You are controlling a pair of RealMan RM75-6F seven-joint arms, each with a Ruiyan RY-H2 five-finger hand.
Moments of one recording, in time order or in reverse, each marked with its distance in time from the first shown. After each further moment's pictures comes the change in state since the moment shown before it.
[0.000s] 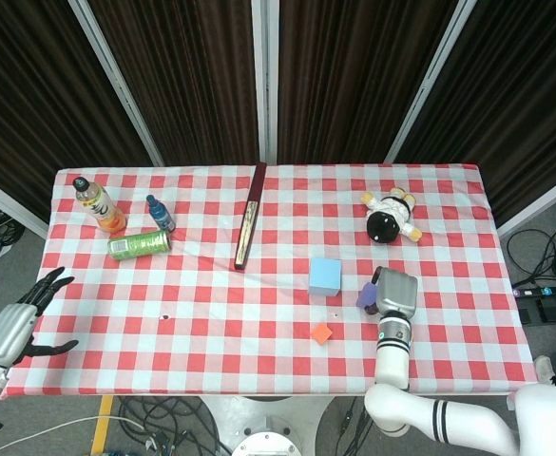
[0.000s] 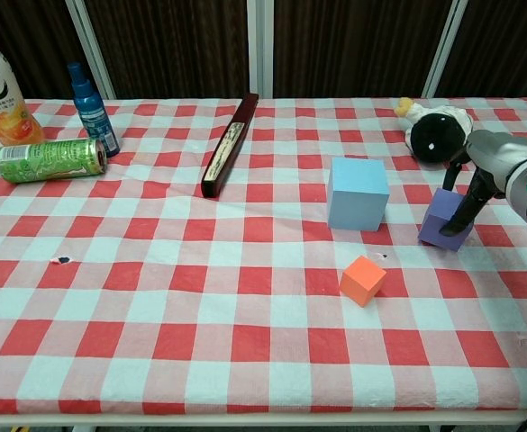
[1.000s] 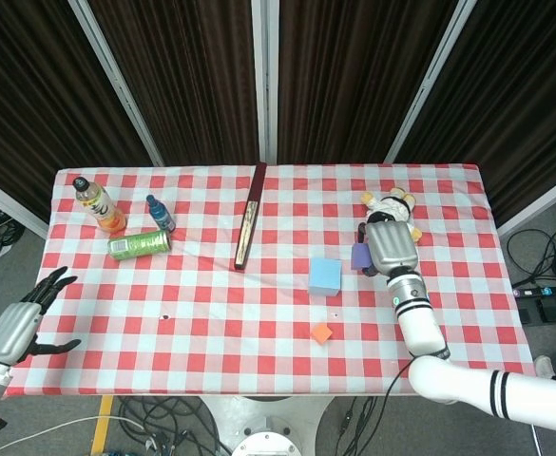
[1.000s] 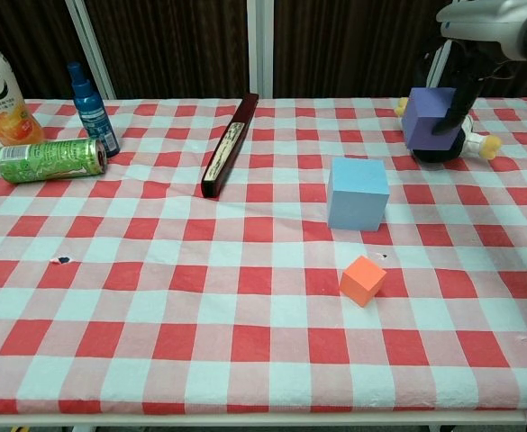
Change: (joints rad) left arm -0.010 0.023 -0.003 -0.063 -0.029 -0.040 0.054; right arm 0.184 0.388 0.001 -0.131 -0.033 -0.377 0.022
